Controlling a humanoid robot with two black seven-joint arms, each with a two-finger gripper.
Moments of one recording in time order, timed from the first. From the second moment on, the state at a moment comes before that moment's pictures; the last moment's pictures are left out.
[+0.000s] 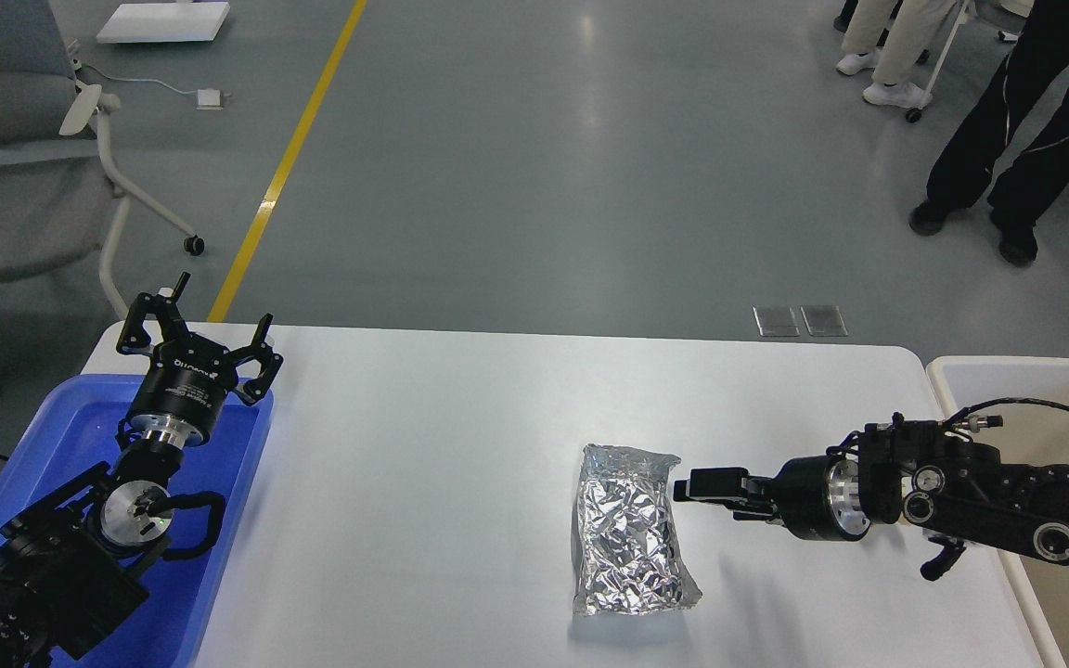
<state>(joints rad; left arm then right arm) -0.58 0.33 -0.75 -0.45 -0.16 -0.64 -0.52 0.97 -0.58 -0.16 1.21 -0.88 0.16 0.11</state>
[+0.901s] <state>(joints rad) -0.58 0.33 -0.75 -0.45 -0.16 -0.64 -0.52 0.98 -0.38 -0.26 1.02 -0.90 0.12 0.07</state>
